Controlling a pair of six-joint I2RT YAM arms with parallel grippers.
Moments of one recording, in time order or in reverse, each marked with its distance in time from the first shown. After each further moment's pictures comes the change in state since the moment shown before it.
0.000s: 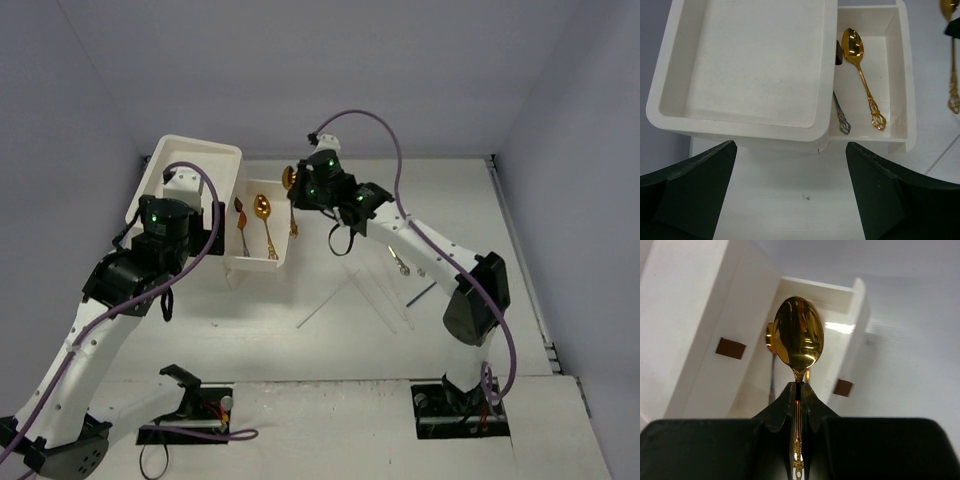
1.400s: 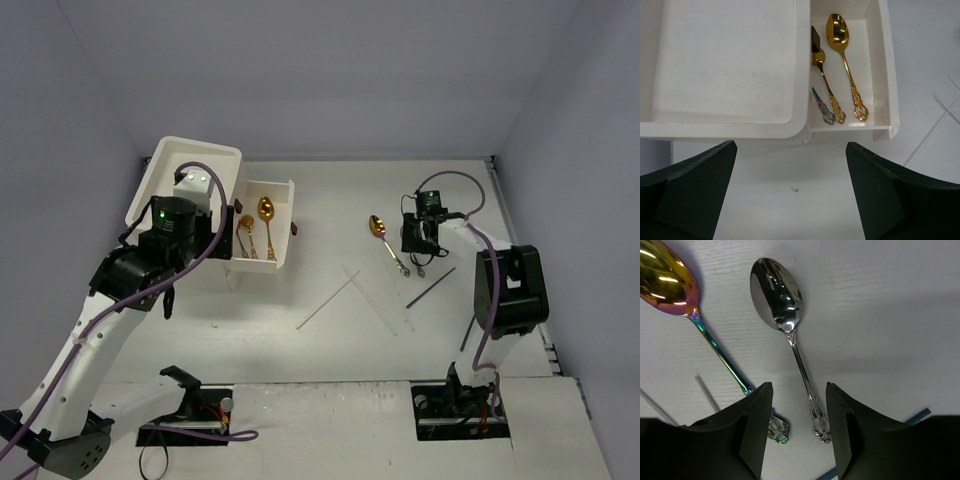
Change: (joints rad) left arm 0.000 0.032 0.008 -0.027 0.097 -0.022; right arm -0.592 -0.015 -0.604 0.022 -0.056 -0.398
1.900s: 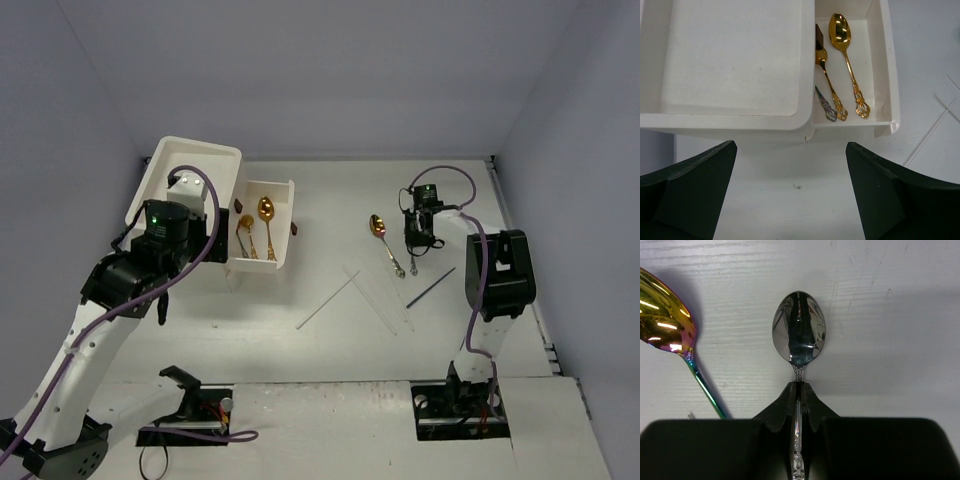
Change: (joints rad) left arm 0.000 -0.033 0.000 -0.022 -0.004 0.004; right arm -0.013 0.127 0.108 0.027 -0.020 -0.079
